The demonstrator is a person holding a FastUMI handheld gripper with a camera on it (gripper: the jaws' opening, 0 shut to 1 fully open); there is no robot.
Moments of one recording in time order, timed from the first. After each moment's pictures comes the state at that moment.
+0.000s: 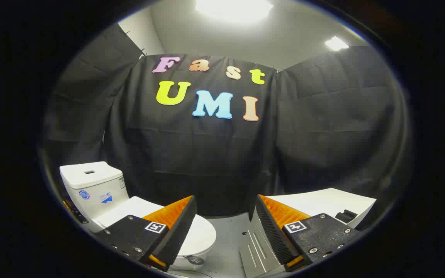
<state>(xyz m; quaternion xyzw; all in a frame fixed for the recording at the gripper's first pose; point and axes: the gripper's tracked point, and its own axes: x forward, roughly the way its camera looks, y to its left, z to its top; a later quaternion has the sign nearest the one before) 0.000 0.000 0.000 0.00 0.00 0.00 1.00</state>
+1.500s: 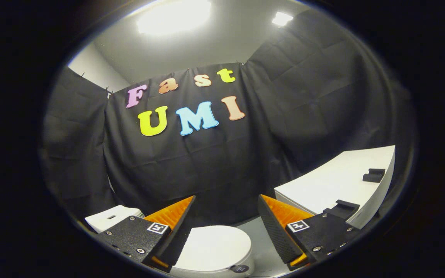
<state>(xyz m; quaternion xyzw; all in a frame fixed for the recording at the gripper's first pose) 0.012 -0.004 -0.007 0.22 -0.01 0.00 0.98</state>
